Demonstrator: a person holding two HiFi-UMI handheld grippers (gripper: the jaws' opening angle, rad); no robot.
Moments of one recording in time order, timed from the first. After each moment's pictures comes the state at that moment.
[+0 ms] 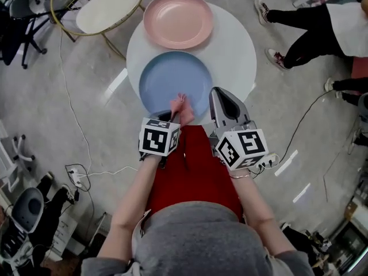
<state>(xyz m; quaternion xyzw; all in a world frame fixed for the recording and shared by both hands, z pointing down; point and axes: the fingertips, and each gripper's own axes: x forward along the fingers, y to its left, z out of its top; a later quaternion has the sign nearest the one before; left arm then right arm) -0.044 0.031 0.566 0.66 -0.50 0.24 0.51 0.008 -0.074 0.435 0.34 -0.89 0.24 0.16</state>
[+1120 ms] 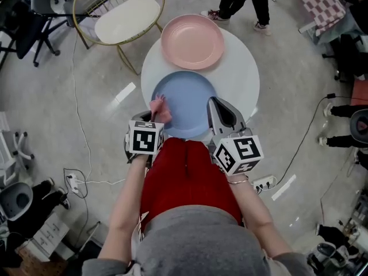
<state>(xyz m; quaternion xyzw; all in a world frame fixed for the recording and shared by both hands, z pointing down) -0.164 0.043 0.565 0.59 -0.61 0.29 0.45 -0.038 -0.064 0.425 0.30 -0.92 0.22 0.15</state>
